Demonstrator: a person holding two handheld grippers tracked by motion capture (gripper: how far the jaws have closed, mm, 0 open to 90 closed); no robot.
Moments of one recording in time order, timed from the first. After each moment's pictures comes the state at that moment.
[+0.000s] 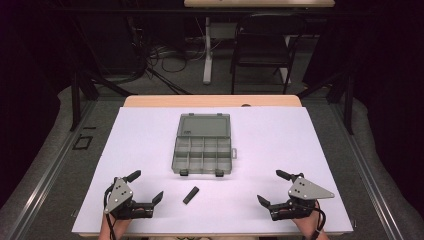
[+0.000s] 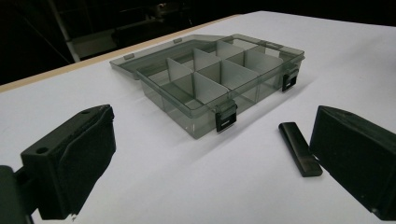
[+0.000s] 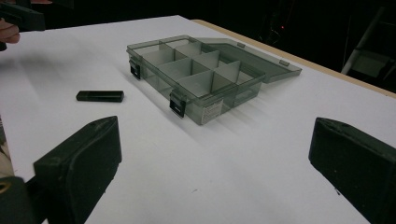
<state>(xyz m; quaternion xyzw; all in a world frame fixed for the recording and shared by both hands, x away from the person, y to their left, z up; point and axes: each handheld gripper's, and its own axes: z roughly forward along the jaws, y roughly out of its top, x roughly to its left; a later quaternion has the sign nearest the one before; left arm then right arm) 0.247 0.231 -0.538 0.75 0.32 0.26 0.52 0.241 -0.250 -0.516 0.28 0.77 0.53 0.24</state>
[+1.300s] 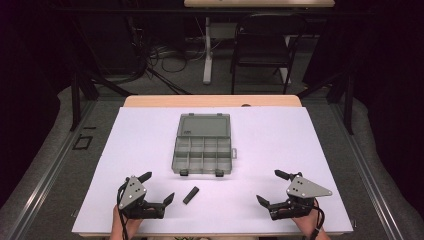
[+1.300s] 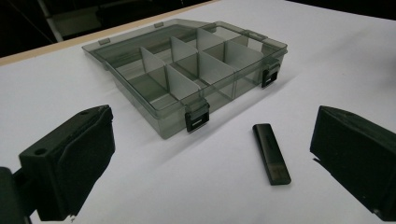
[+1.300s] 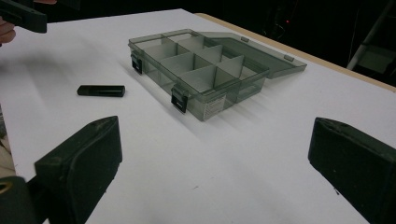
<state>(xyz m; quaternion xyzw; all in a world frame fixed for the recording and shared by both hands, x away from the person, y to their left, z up) 0.249 0.200 -0.532 0.77 0.34 0.23 0.50 0.245 -0.249 -0.516 0.28 0.77 0.52 0.24</state>
